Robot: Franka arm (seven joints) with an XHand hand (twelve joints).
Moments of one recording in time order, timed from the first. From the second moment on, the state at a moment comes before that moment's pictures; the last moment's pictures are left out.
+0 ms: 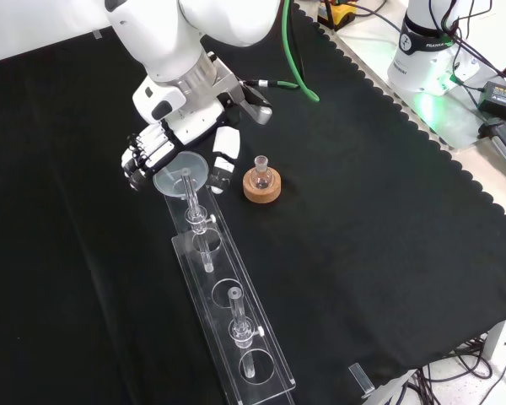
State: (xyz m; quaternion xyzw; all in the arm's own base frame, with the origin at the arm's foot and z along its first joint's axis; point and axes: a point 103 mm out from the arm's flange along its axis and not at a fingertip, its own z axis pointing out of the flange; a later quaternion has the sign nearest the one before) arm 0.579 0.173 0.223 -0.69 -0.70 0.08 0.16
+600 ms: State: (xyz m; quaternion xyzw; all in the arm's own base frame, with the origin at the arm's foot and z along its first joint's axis) arm 0.573 0.183 0.216 -0.71 -0.69 0.09 0.11
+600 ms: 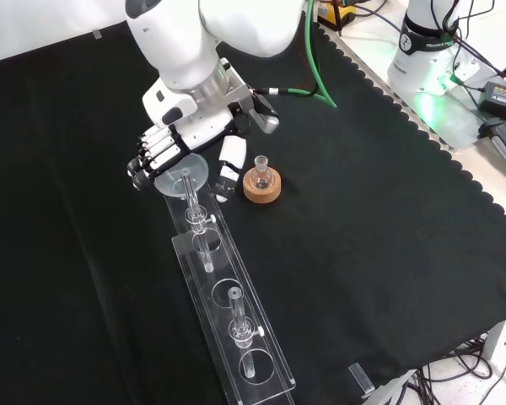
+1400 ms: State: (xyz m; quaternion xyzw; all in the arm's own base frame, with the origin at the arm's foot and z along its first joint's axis) arm 0.573 0.200 0.213 -0.73 -0.68 0.11 0.02
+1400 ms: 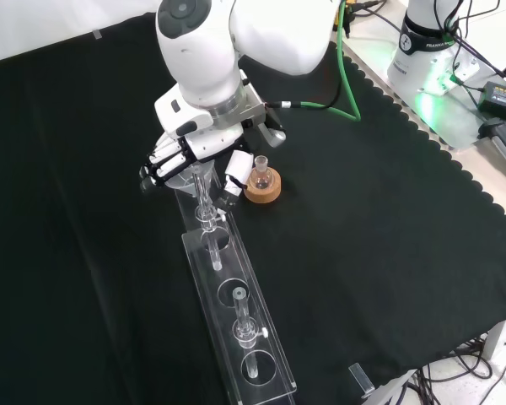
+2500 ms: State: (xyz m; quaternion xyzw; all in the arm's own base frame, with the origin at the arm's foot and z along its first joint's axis) arm 0.574 0.194 0.229 -0.72 -0.69 0.05 -0.06
